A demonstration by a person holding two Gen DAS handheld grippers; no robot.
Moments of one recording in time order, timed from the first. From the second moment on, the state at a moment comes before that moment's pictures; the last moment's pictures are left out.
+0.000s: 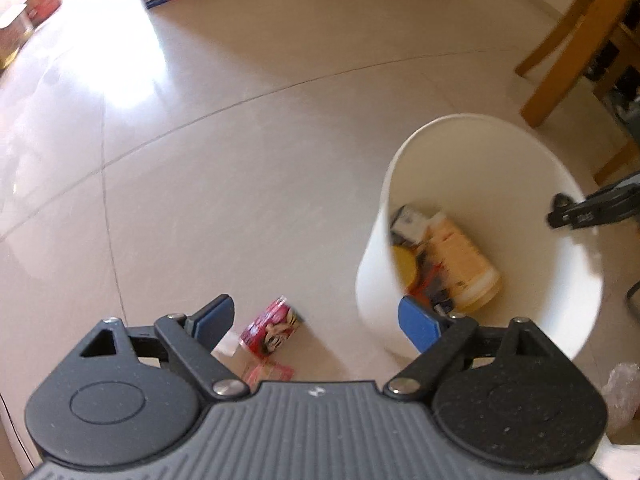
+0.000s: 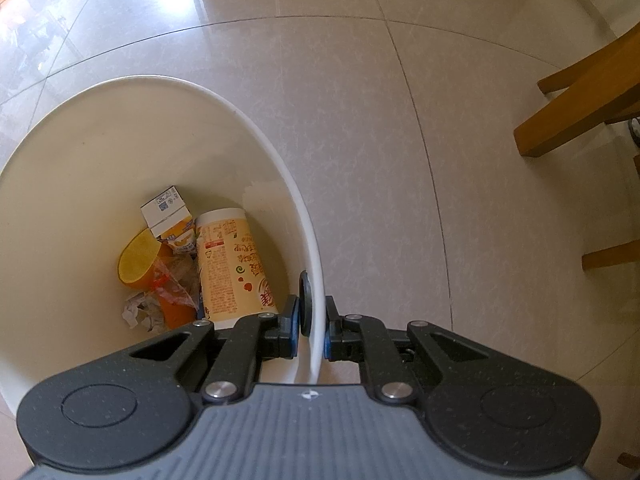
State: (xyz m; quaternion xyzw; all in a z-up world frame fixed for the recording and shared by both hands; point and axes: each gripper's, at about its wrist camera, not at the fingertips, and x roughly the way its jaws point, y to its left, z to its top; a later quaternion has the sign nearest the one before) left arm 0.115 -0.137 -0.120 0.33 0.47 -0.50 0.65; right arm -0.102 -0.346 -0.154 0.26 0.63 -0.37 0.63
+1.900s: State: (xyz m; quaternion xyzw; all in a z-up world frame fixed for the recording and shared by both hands) left arm 0.139 -0.082 -0.396 0.45 0.48 -0.52 0.54; right arm -0.103 -0.350 -0.157 0.27 0.64 -0.35 0.63
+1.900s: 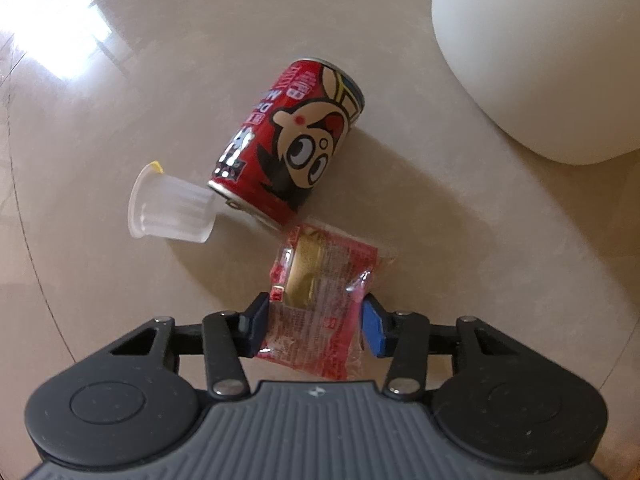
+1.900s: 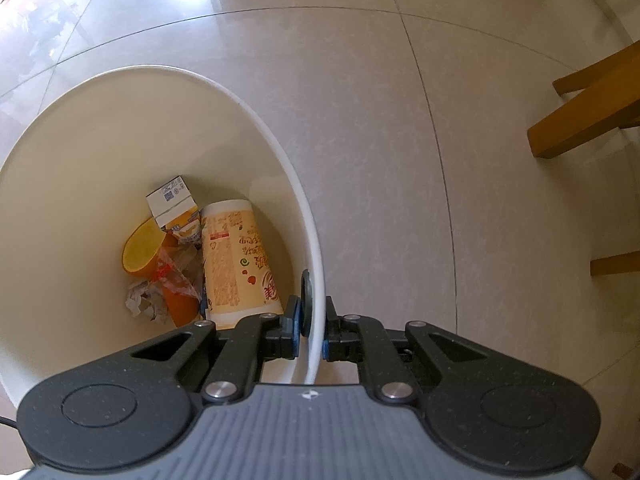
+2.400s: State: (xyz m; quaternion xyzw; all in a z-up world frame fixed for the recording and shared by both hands) left arm 0.147 -0.090 -0.291 0.43 0.51 -0.49 0.56; right arm -0.102 -0.355 -0.157 0.28 0.64 -0.36 0.62
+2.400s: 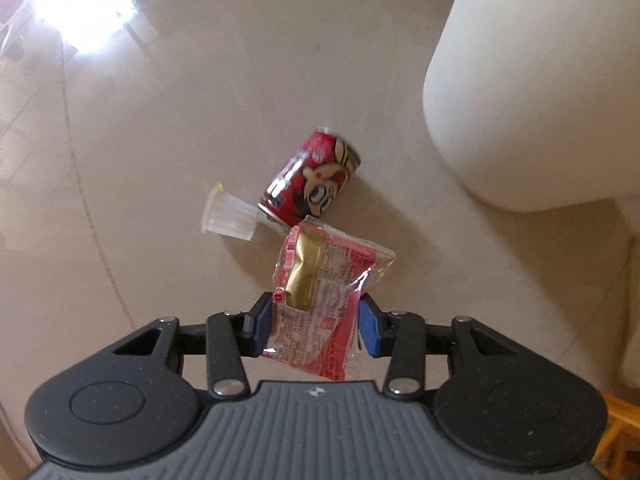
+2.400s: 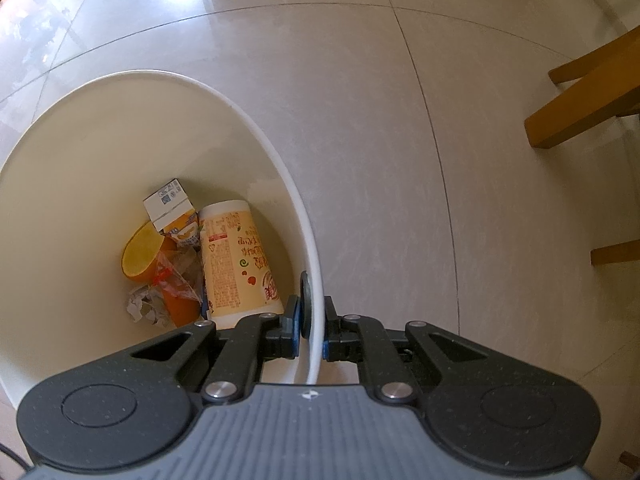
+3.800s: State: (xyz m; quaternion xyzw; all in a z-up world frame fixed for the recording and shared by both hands) left arm 0.115 -0.183 -0.111 0.30 0.50 -0.56 0.59; right arm -0.099 -0.357 -0.158 0.28 0.64 -0.36 0.62
